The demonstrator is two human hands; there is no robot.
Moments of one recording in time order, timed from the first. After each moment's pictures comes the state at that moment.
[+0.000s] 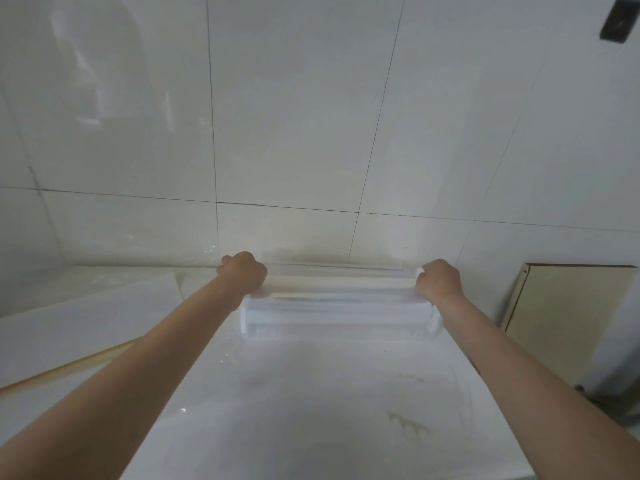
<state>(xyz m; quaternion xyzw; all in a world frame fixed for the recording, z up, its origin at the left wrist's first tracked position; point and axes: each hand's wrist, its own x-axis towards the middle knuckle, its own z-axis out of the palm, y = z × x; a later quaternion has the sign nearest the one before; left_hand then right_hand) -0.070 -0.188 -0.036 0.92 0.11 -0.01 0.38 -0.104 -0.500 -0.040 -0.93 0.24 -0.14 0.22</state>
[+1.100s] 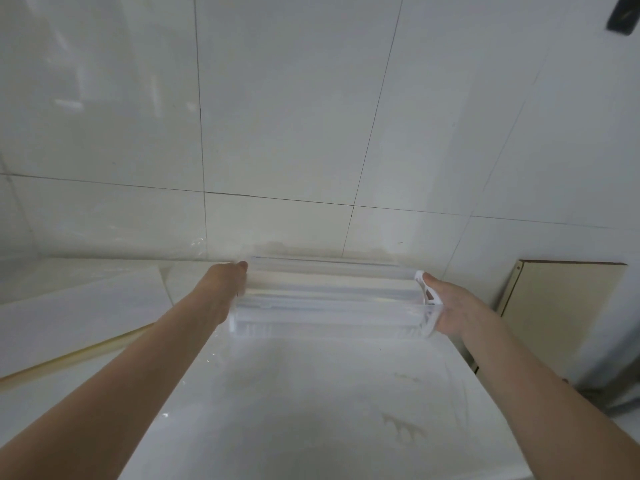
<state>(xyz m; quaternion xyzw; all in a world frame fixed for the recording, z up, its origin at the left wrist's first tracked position) -0.059 -0.180 -0.075 0.74 0.14 -0.07 0.65 -0.112 -0.545 -0.079 -0.59 0.26 0.06 0.76</state>
